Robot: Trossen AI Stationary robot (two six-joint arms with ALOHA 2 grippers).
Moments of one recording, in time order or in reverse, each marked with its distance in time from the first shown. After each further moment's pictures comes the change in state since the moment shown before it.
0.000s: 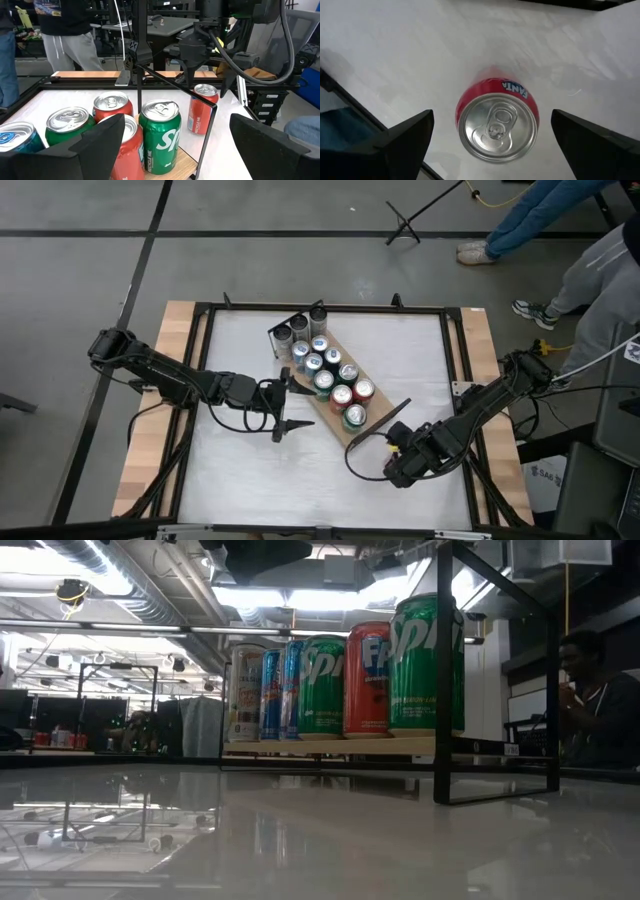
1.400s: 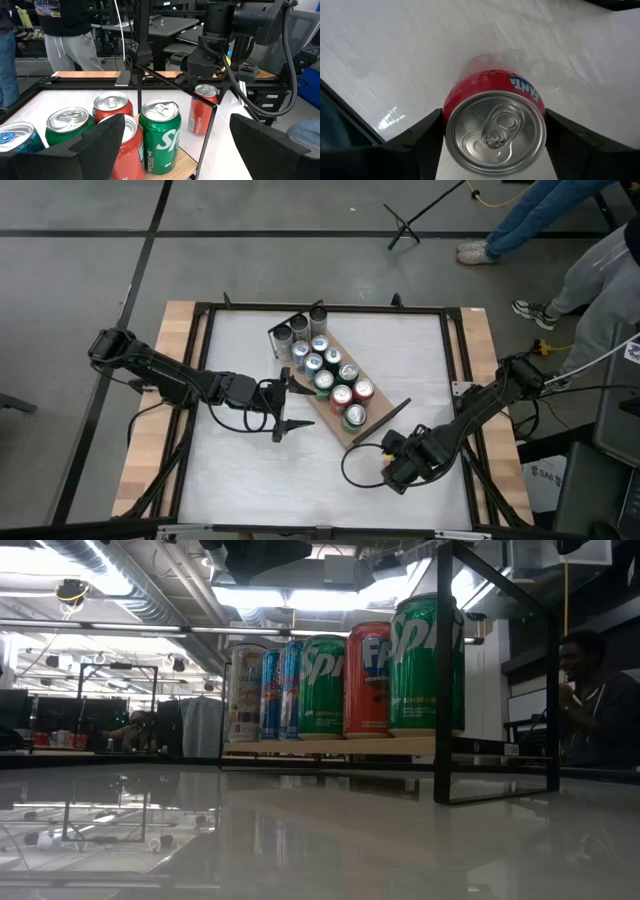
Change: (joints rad) left arm 0.000 0.000 0.000 0.001 0.000 -0.001; right arm -0.001 0.083 0.001 -0.004 -0.058 -0.161
